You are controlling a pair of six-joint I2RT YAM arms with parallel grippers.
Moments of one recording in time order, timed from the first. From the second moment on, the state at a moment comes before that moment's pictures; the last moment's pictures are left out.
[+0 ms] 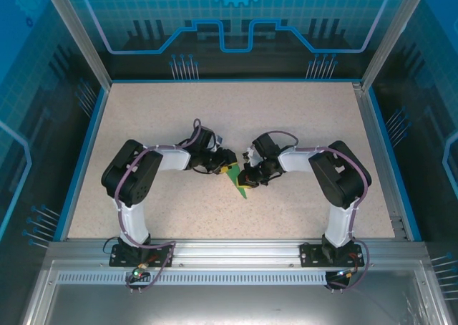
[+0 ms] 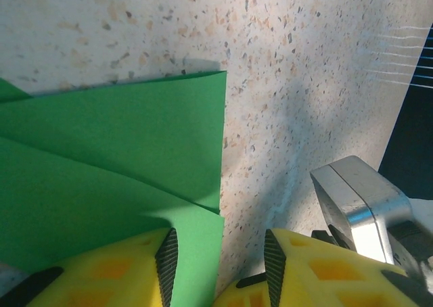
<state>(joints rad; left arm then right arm) -0.43 1.90 0.95 0.06 0.59 -0.96 0.56 1.89 0.96 -0.28 -0.67 0.59</state>
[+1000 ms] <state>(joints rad) -0.24 1.94 1.06 -0.06 0.60 -0.83 0.55 1.90 0.96 -0.28 -0.69 0.58</state>
